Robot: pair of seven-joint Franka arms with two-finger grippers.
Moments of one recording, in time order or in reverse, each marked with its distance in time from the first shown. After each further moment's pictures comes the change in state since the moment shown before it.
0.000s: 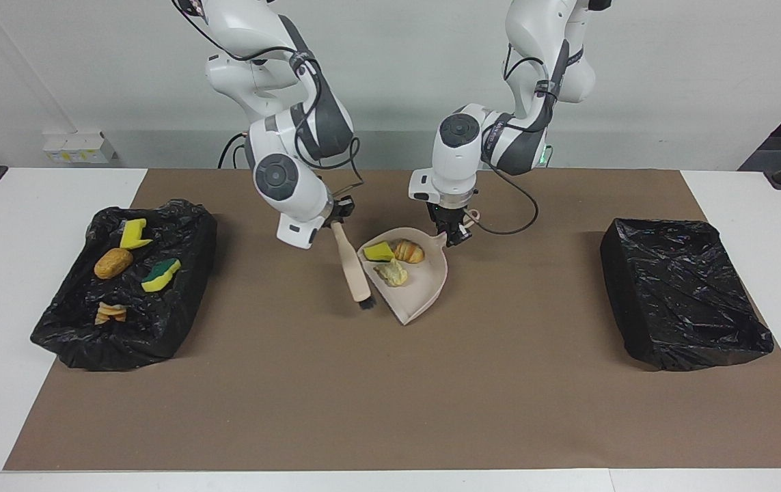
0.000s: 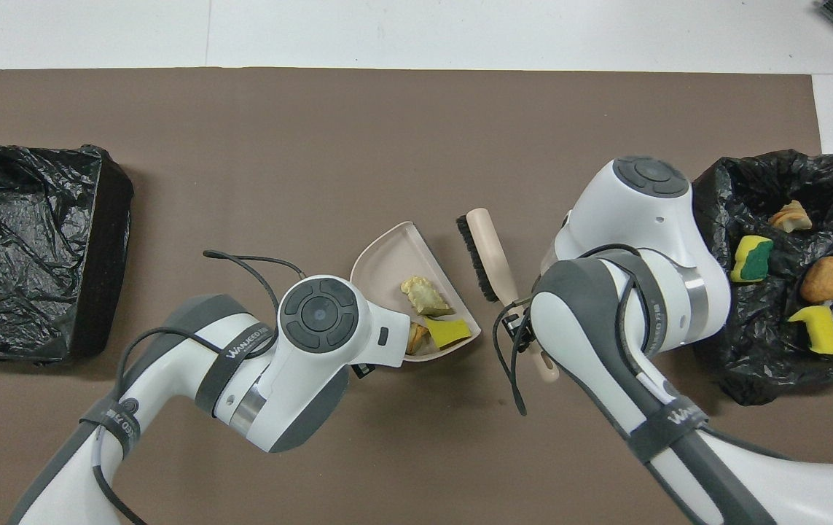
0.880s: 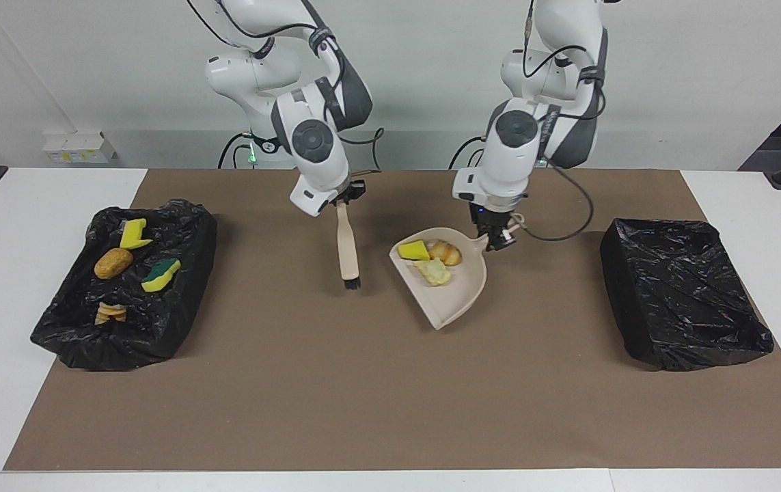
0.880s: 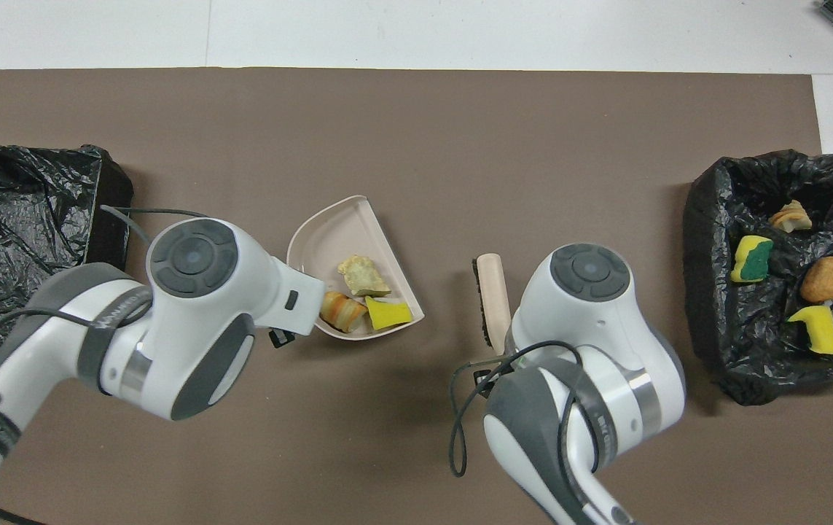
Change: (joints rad) left arm 0.195 -0.091 0.019 0.029 0.017 -0.105 0.318; right arm 0.161 -0.178 0.011 -0.255 -0.035 0.108 0.415
